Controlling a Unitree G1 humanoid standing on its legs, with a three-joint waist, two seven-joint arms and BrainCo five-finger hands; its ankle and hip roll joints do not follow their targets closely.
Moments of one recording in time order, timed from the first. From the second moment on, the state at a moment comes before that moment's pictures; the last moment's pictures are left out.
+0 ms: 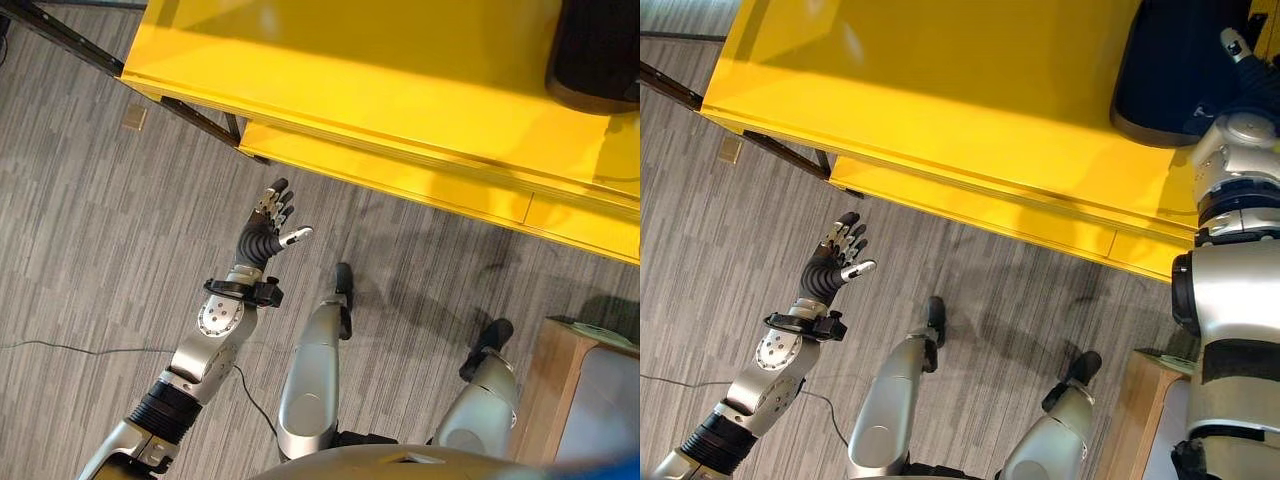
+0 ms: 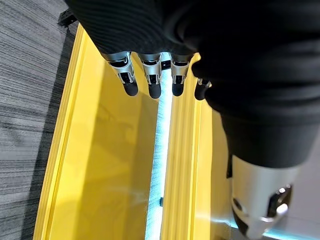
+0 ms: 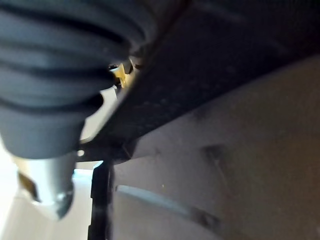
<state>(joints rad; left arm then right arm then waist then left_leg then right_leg) -0.10 0.56 -0.36 -0.06 -0.62 -0.25 0.20 -1.42 -0.80 0.31 1.36 0.68 -0.06 -0.39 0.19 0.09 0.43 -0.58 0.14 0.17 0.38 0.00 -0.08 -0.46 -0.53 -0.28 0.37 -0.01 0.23</state>
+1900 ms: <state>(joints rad) 0.24 0.34 -0.16 0.02 -0.61 -0.18 0.02 0.29 -0.36 -0.06 -0.15 0.58 -0.15 -0.04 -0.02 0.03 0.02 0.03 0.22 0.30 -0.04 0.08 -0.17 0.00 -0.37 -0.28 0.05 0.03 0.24</state>
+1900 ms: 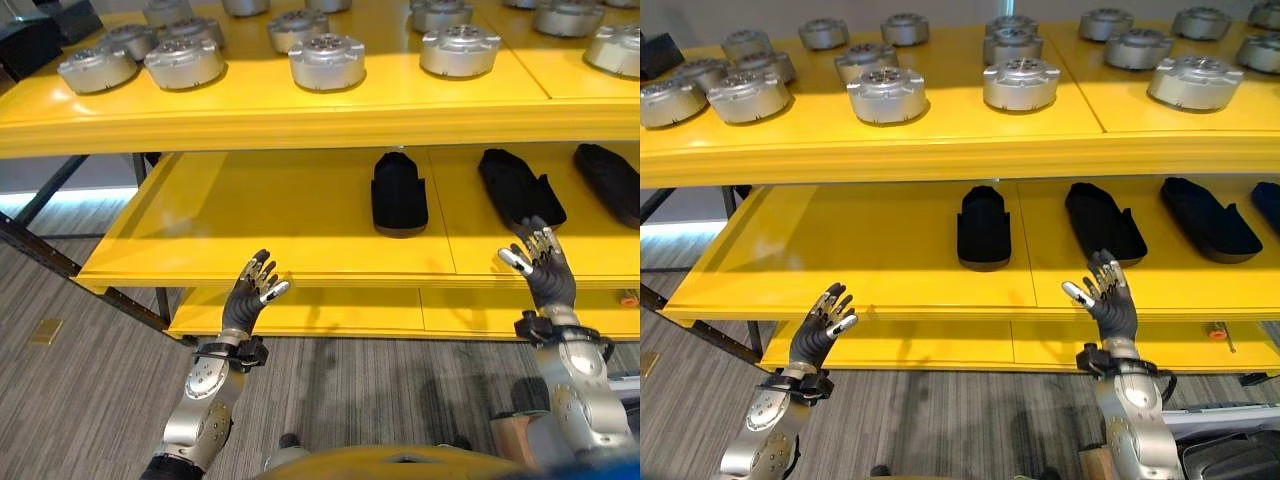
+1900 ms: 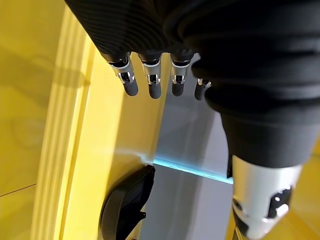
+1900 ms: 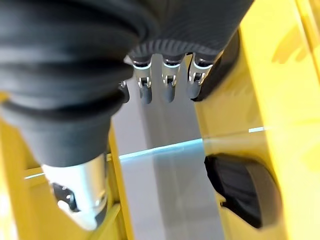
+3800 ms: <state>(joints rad) 0.13 0.36 -0.27 0.01 -0.57 -0.19 -0.05 0.25 -0.29 -0.05 -0.16 0.66 -0.21 0.02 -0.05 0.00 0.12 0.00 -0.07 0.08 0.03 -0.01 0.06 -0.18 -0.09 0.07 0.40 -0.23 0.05</state>
